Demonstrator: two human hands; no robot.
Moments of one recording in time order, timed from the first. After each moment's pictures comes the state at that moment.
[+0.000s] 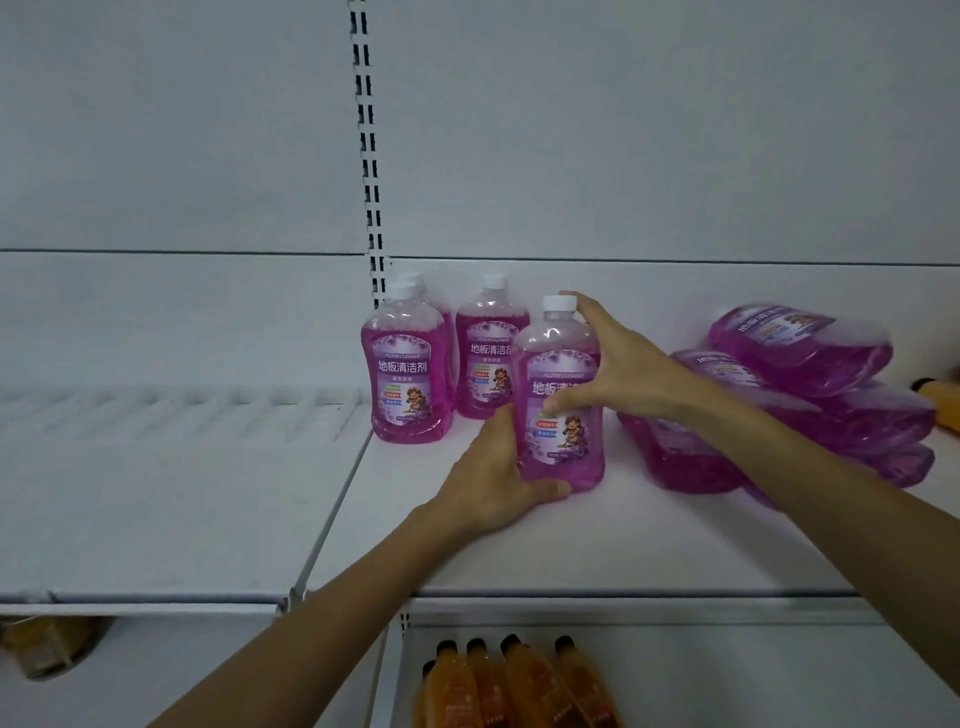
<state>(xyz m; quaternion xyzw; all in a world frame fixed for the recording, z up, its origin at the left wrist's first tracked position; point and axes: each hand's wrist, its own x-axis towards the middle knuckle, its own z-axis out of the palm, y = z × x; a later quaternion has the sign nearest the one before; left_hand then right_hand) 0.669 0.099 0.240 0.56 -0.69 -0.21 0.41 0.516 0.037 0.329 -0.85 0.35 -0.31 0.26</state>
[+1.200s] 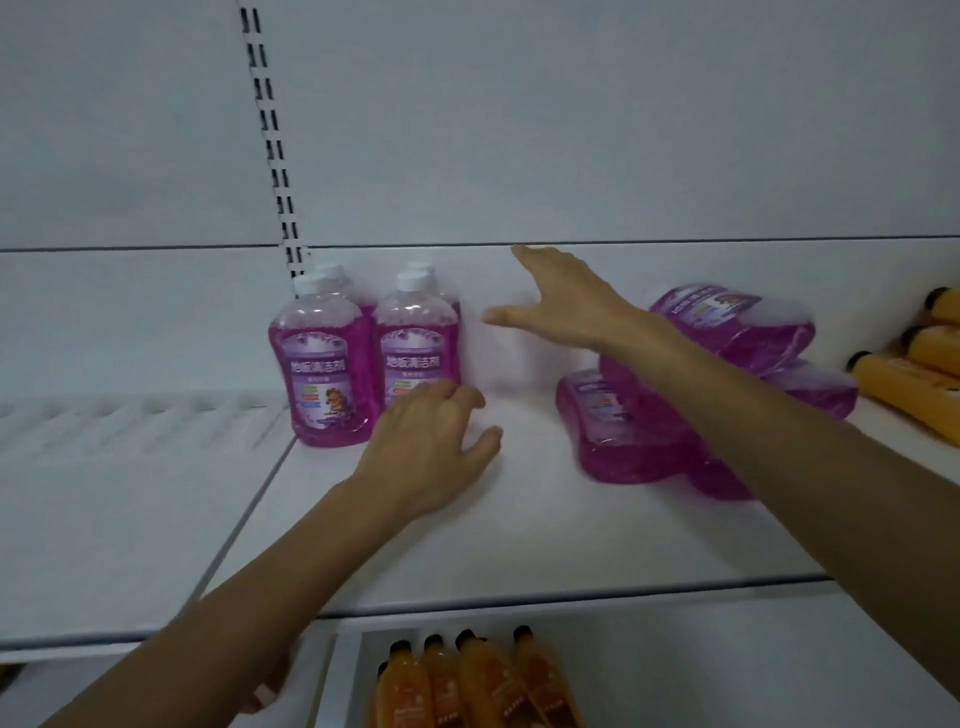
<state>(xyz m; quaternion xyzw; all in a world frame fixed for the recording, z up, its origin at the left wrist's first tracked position) 0.644 0.114 0.285 0.63 -0.73 0.10 0.23 0.508 0.004 0.367 -0.86 0.44 -0.25 0.00</state>
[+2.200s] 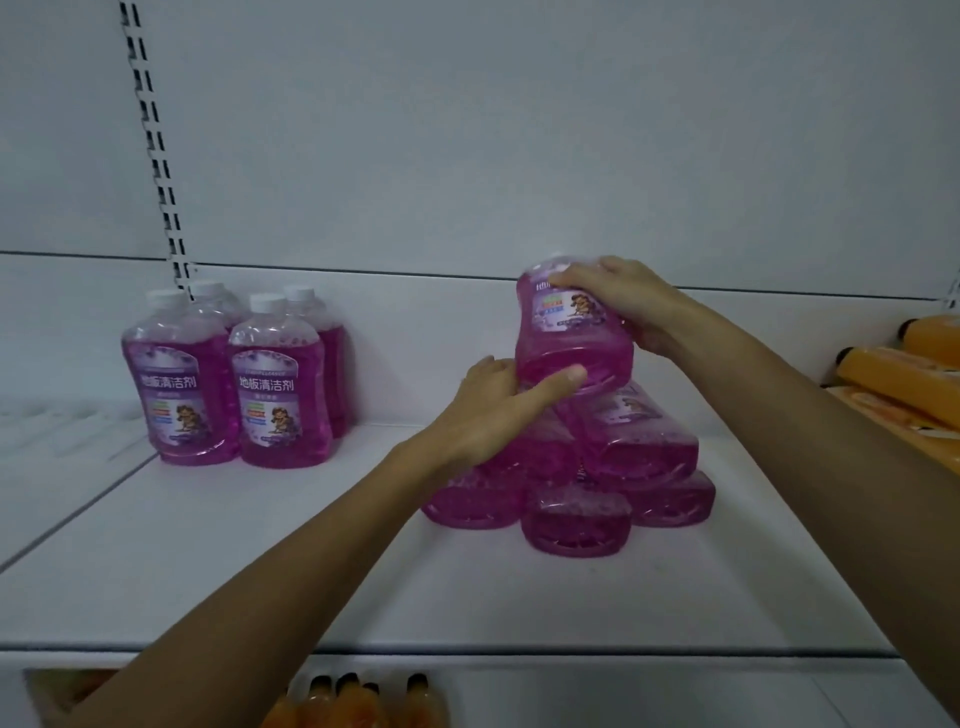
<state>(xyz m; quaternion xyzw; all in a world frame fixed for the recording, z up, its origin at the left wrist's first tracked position) 0.477 0.031 0.315 0.53 -0.70 -0.22 0.42 0.343 -0.064 0.393 -0.70 0.43 -0.42 0.40</state>
